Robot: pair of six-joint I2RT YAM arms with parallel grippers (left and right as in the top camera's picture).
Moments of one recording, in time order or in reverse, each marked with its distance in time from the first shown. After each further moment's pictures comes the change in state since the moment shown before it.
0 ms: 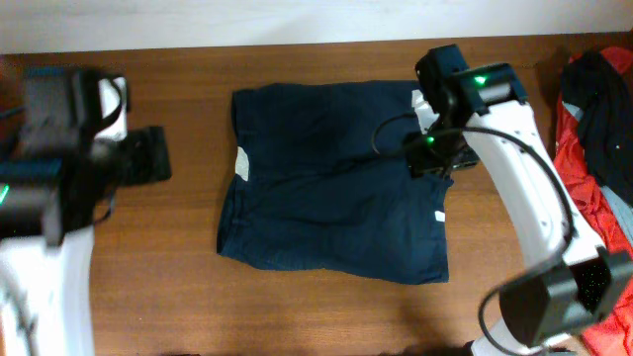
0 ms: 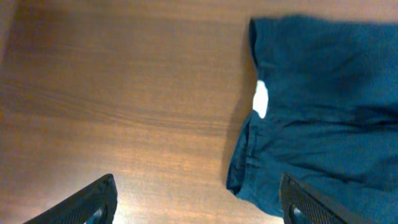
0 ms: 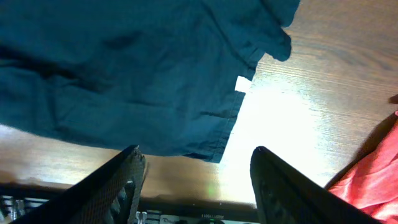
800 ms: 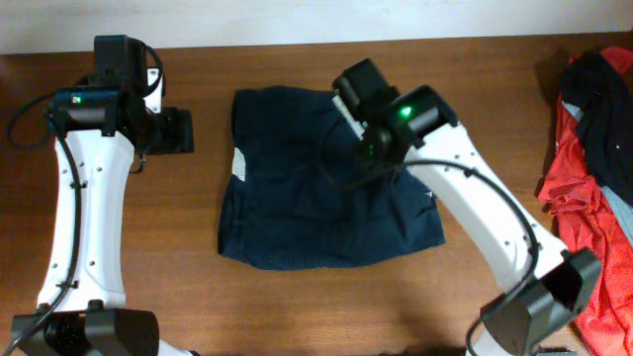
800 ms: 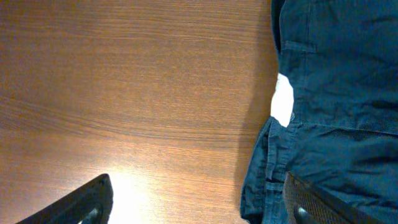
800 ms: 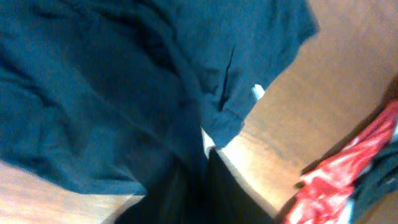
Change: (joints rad) left arm 0.000 0.306 -0.086 0.172 -0.014 0.047; right arm 0.288 0.017 0.021 0.203 0.267 -0.172
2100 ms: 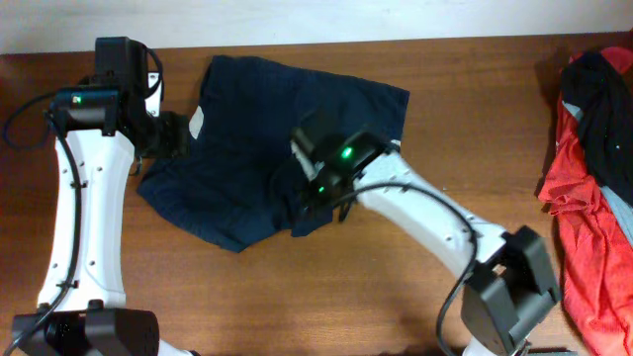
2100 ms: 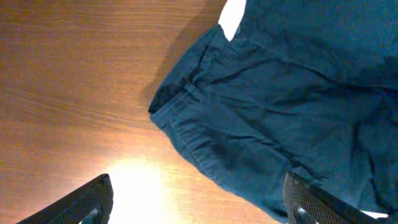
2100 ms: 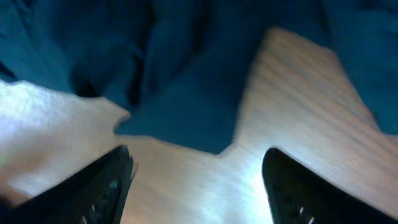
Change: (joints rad) left arm 0.000 0.000 0.000 -0.025 -0.043 0.019; right arm 0.170 0.061 -0.294 0.340 -0.309 0.299
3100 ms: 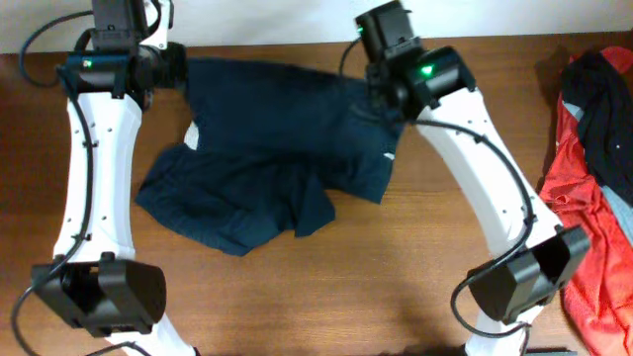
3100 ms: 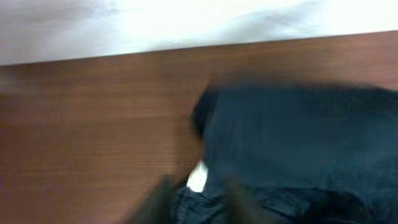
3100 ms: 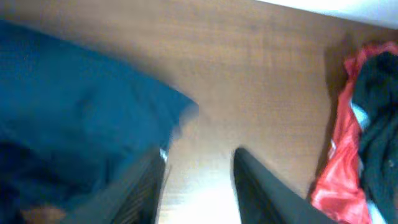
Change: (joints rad) left arm -0.013 0.191 0.243 0.327 0.114 0.090; right arm -0.297 0.074 0.543 -0.160 0.492 -0.050
